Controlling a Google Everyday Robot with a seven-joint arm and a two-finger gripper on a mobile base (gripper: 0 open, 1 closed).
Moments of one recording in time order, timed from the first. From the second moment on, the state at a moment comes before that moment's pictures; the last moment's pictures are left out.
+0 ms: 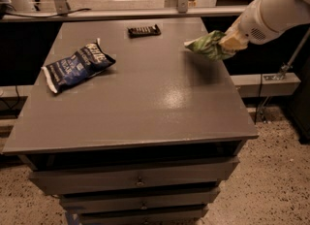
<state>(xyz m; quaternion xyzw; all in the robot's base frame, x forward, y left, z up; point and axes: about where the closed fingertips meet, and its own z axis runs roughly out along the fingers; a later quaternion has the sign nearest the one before) 0.628 -0.209 0.938 -0.50 0.78 -0.04 0.36</state>
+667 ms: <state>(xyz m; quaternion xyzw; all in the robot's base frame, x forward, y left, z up) 0.724 -0.201 0.951 -0.48 0.77 -0.07 0.42</state>
